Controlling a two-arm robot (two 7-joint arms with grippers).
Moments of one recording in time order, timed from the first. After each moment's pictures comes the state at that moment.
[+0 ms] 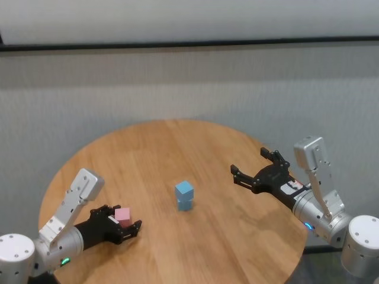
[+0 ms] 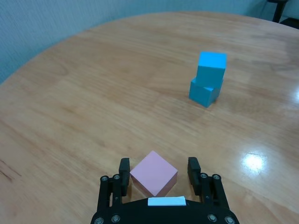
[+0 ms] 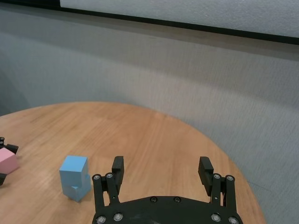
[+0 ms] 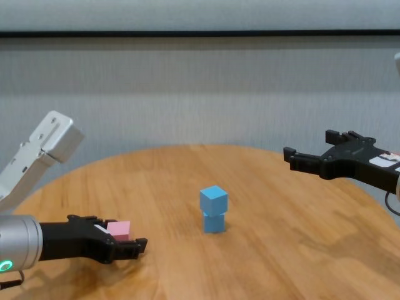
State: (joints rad) left arm -0.39 0.36 0.41 -1.07 -0.20 0.07 -0.50; right arm 0.39 0.27 -0.30 -1.11 0.18 -0.12 0.40
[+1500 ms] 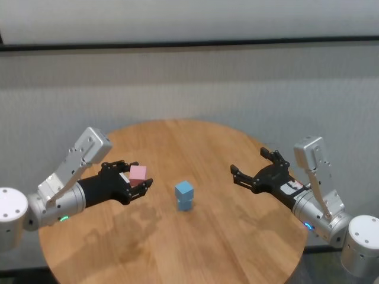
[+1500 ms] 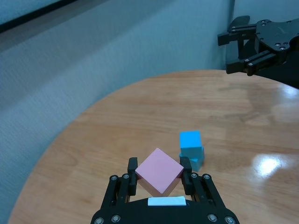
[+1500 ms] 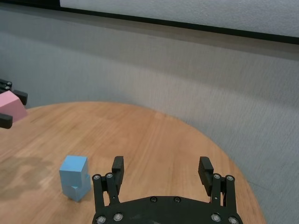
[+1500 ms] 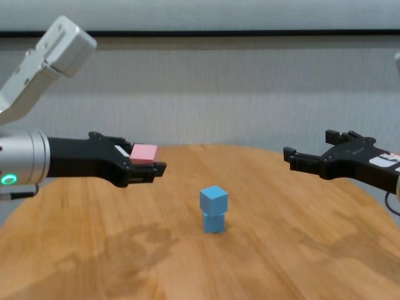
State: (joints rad) left arm -0.48 0.42 0.46 -1.19 -0.17 0.01 -0.58; right arm 0.39 0.27 -0.30 -1.11 0.18 -0.12 0.40
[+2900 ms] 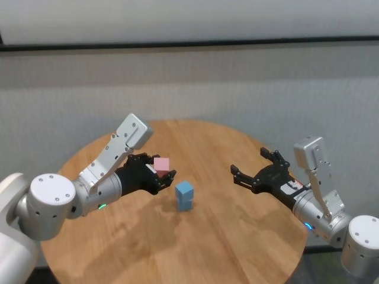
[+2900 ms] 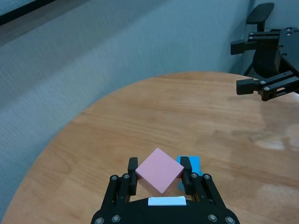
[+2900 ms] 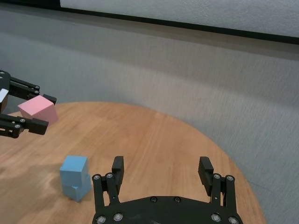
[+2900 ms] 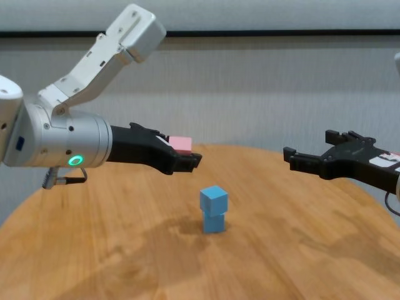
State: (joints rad) left arm -0.53 0.31 0.50 -1.22 -0.09 0.18 -0.48; right arm 0.39 0.27 -0.30 -1.11 0.18 -0.12 0.40
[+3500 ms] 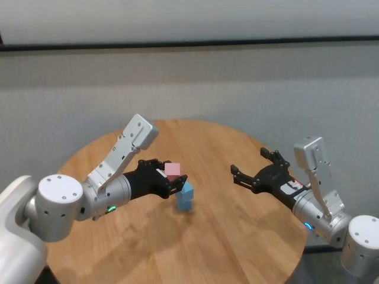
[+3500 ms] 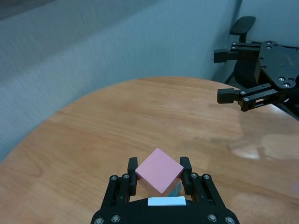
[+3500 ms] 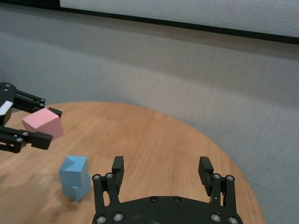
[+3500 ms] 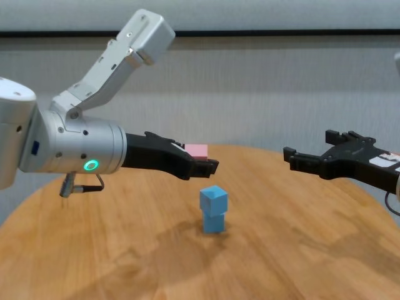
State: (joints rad) left arm -0.53 0.28 0.50 -1.21 -0.14 0.22 -0.51; right arm 0.39 0.27 -0.30 -1.11 0.18 -0.12 0.40
